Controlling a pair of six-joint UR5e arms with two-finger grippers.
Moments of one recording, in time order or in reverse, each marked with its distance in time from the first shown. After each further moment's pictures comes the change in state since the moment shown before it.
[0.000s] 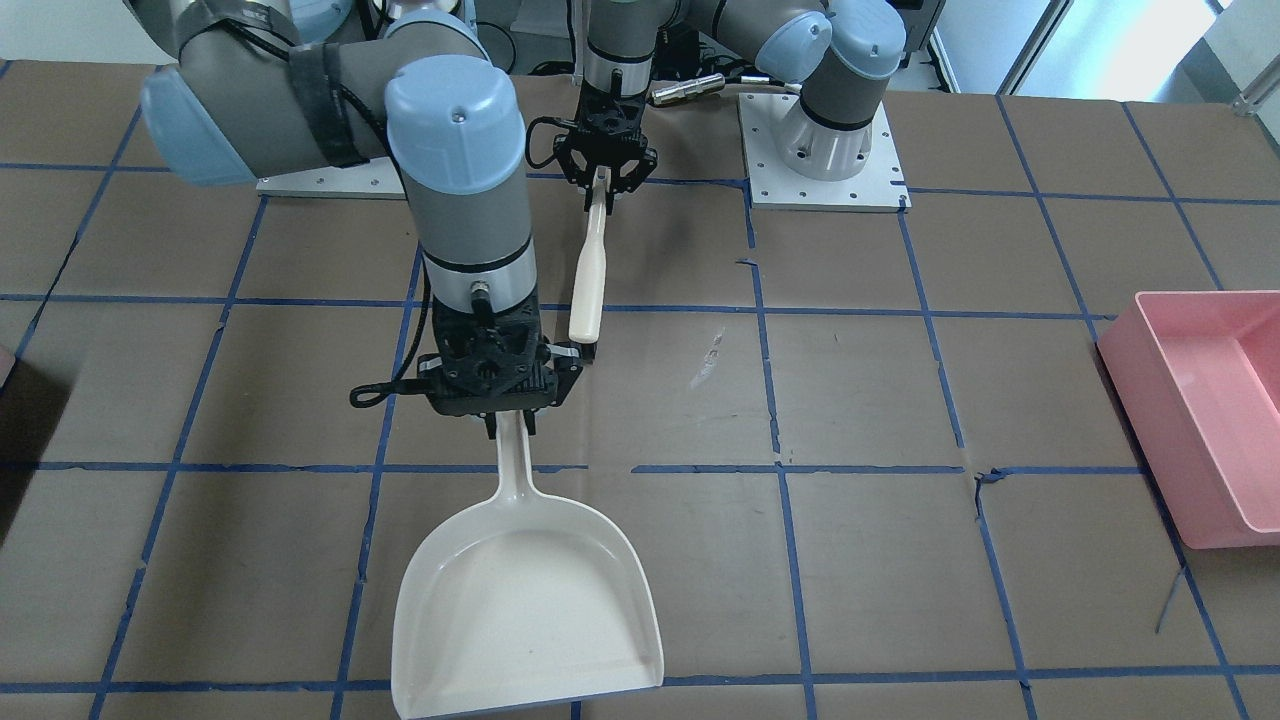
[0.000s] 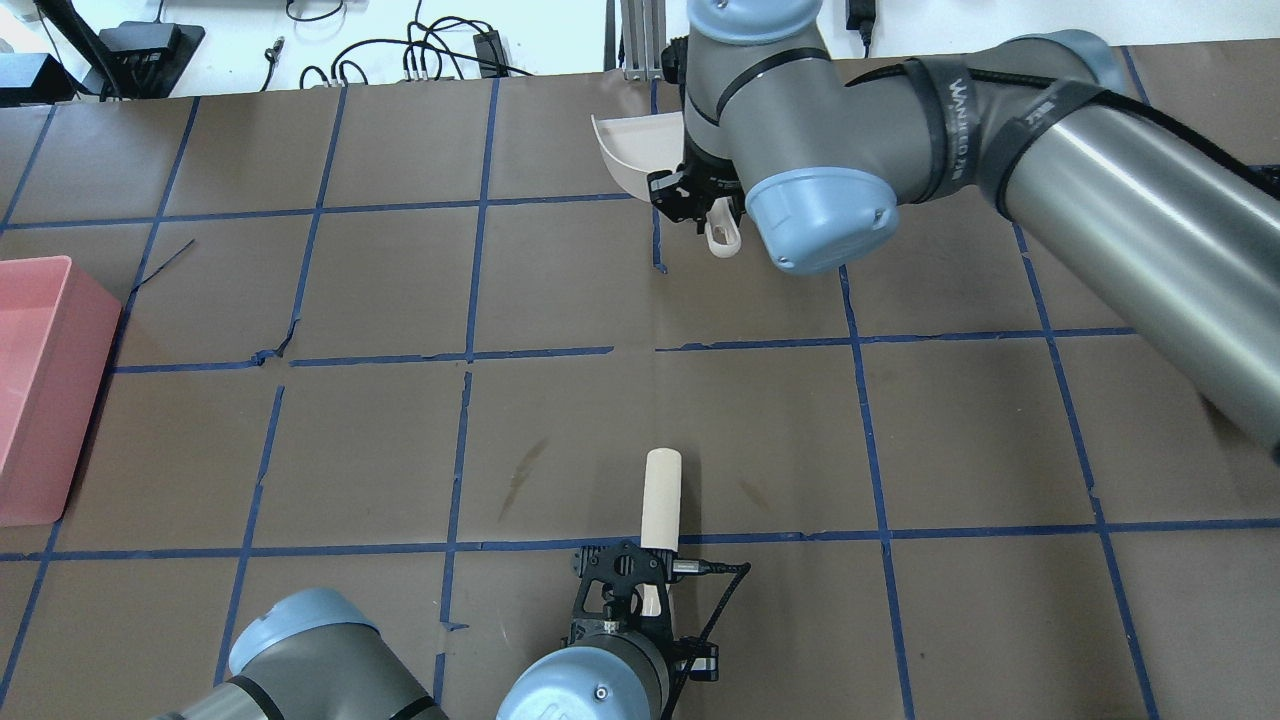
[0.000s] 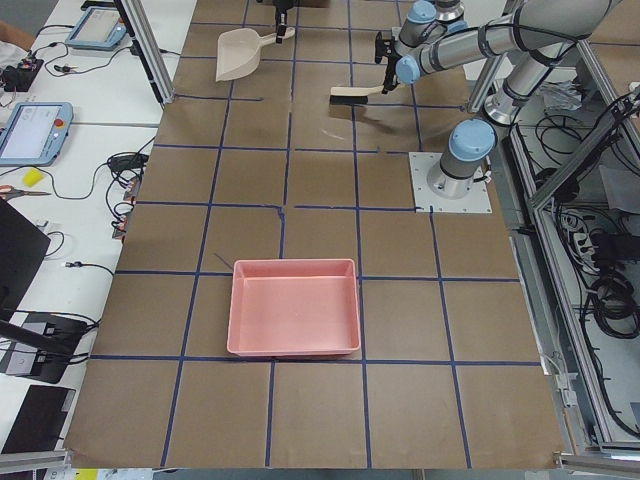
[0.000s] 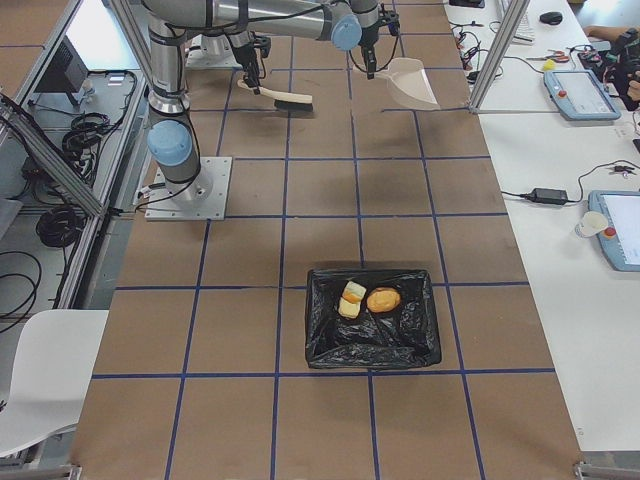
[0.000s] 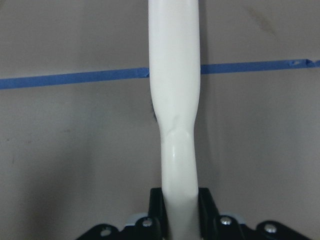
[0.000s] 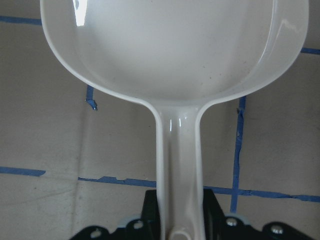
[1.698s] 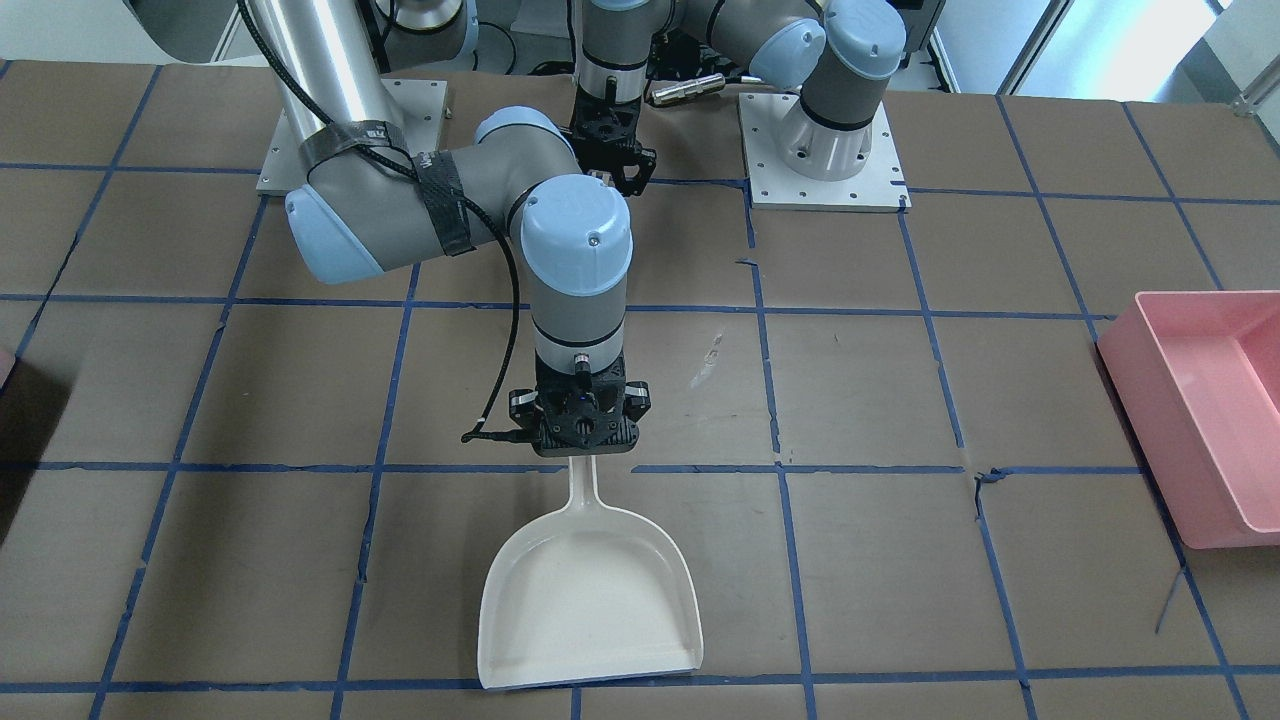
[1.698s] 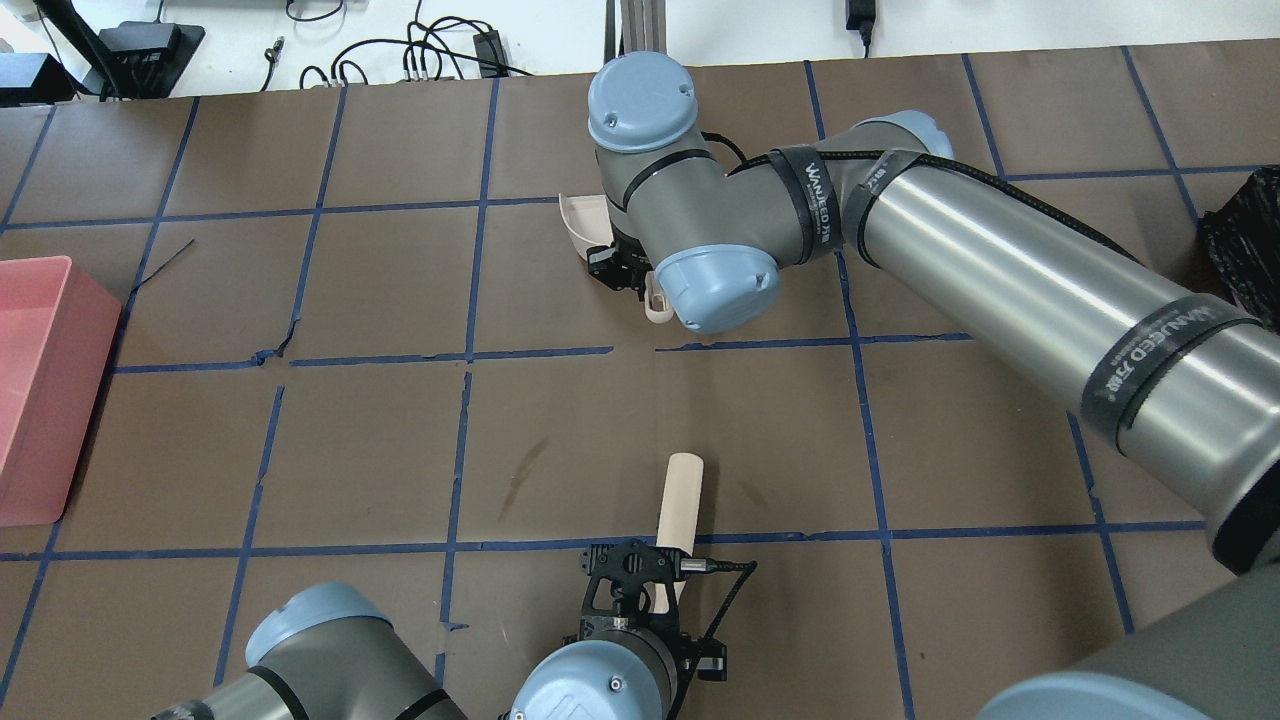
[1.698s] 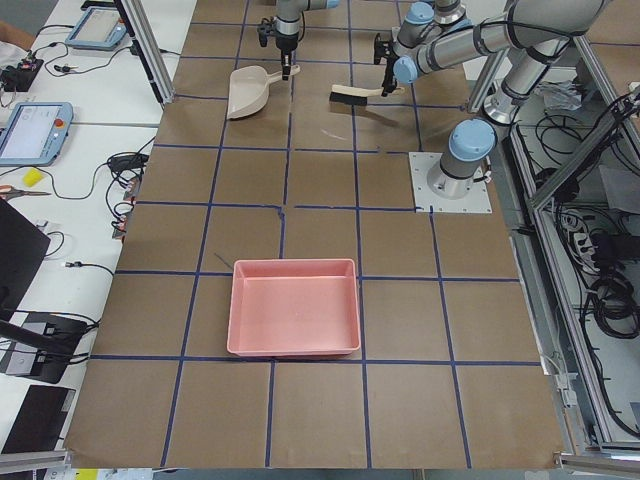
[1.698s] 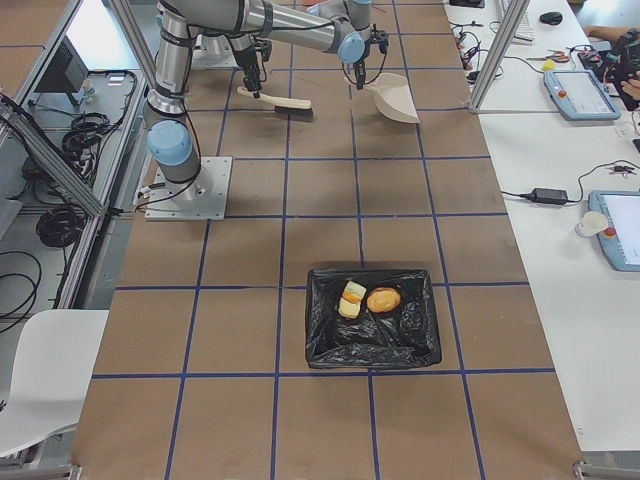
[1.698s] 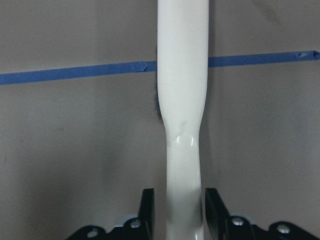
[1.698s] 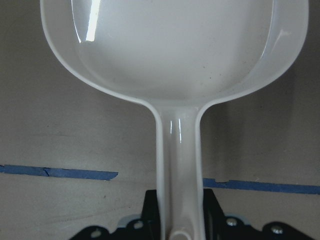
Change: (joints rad) left arm -0.005 -0.028 0.009 0.012 -0.003 -0.001; right arm 0.081 0.140 0.007 -0.041 -0.003 0.112
